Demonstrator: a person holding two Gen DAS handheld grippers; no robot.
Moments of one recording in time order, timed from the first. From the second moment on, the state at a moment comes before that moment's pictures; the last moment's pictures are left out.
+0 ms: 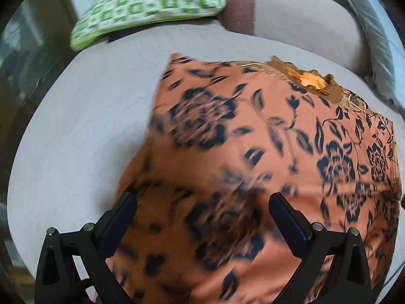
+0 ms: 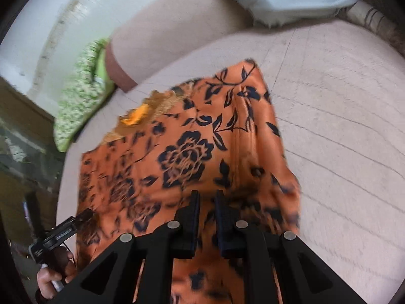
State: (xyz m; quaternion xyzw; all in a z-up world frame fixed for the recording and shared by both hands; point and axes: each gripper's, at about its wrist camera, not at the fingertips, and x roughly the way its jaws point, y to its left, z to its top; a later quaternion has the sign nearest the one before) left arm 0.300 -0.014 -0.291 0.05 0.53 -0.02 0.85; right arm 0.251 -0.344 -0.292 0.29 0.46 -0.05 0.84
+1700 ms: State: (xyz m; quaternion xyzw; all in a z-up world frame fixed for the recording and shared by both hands) left arm 0.106 0.157 -0.295 -0.07 0.54 -0.12 0.83; right arm 0.022 -0.339 -0.333 0.42 0.52 0.07 0.74
